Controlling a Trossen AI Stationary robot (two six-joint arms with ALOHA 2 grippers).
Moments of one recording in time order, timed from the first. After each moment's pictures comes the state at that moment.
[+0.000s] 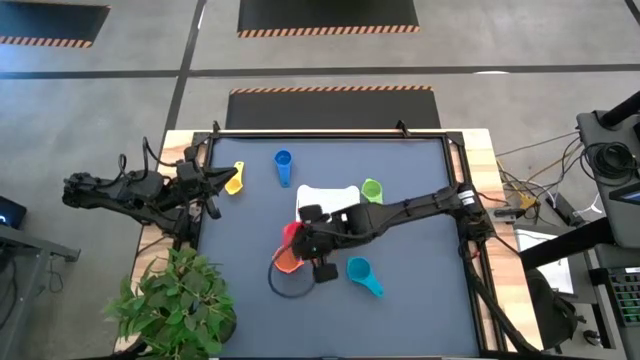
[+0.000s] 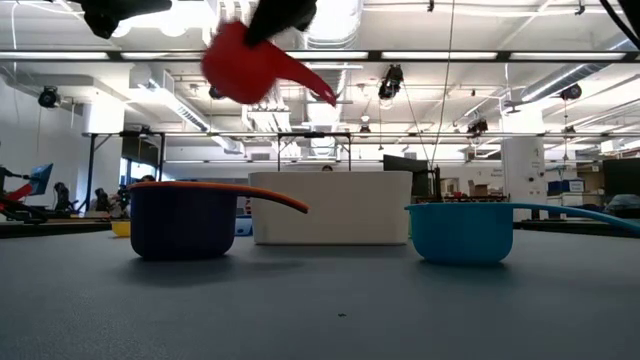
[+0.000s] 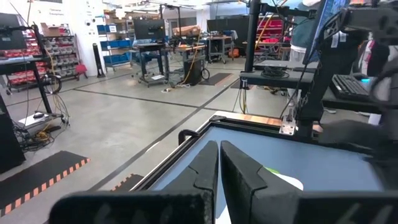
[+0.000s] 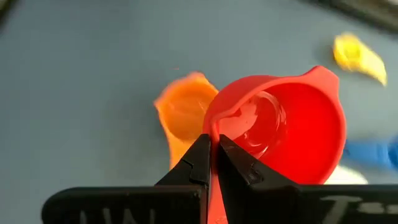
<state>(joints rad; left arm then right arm) -0.22 0.42 0.63 -0.23 -0.69 0.00 0.22 2.07 2.04 -0.87 0.11 -0.15</state>
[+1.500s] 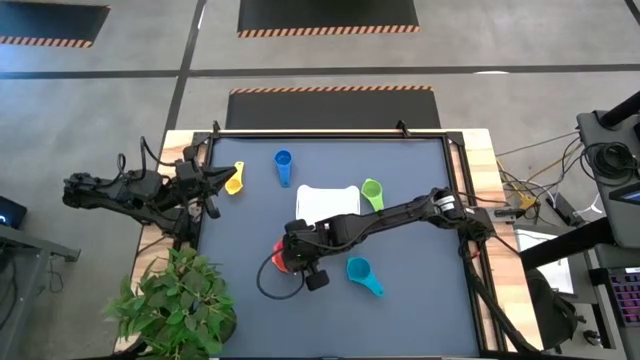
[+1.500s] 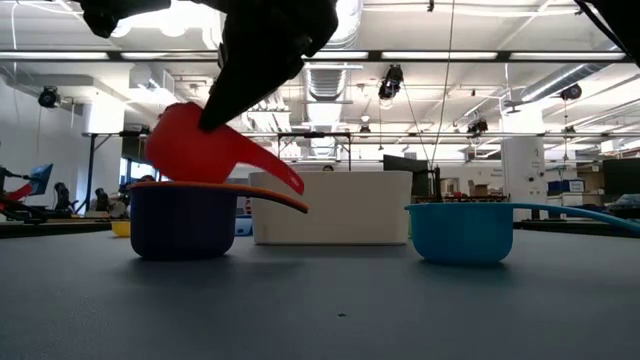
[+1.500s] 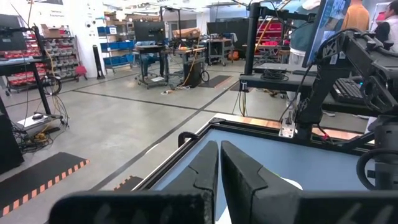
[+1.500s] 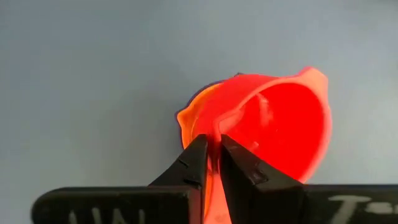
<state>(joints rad) -0.22 0.41 0.63 -0.22 -0.69 0.00 0.20 2.21 1.97 -0.69 -0.03 -0.24</state>
